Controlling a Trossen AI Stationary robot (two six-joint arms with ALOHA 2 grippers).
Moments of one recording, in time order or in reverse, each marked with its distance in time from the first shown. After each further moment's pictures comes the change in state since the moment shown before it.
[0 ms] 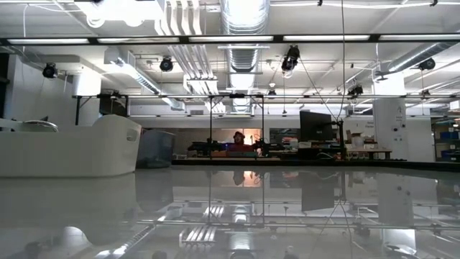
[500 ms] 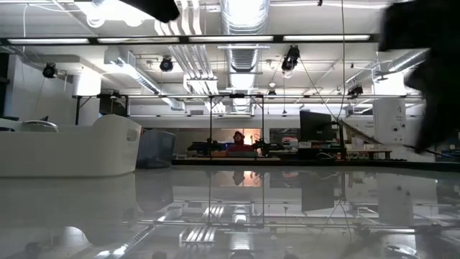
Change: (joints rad) left arm 0.063 0.115 -0.001 0.083 -0.410 -0.399; right arm -0.176 -0.030 0.077 0.010 0.485 -0.451
